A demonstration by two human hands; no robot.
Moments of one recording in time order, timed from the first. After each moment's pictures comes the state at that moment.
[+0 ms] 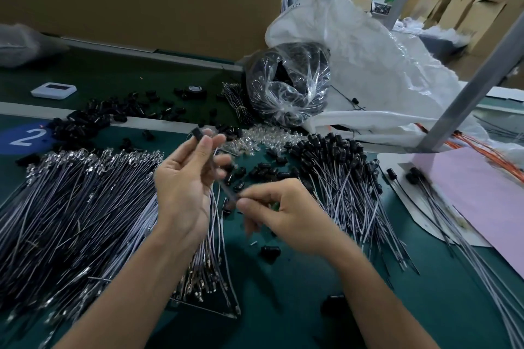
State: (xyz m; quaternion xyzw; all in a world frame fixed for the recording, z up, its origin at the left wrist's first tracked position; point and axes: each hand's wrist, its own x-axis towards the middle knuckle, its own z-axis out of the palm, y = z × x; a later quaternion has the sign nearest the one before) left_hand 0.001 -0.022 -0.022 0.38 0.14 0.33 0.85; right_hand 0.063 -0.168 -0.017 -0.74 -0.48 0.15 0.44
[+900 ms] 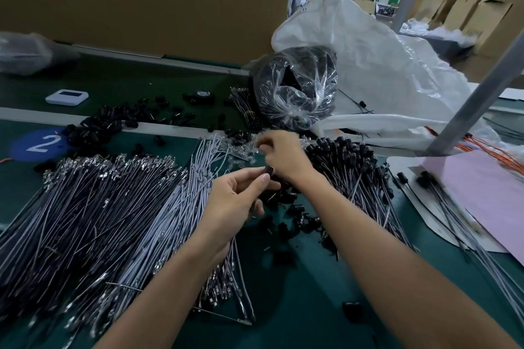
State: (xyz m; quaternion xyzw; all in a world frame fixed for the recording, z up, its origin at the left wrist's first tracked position) left_hand 0.010 -0.036 -0.042 0.61 0.13 0.15 0.77; right_hand 0.163 -0.094 -0.024 -0.89 -0.34 -0.04 0.28
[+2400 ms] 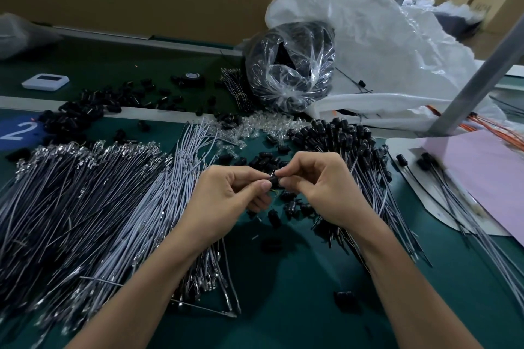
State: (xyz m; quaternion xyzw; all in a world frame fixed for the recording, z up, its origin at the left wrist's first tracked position) left_hand 0.007 -0.033 -0.050 0.75 0.03 0.16 0.64; right_hand 0.101 -0.192 -0.024 -0.78 -0.38 0.05 0.50
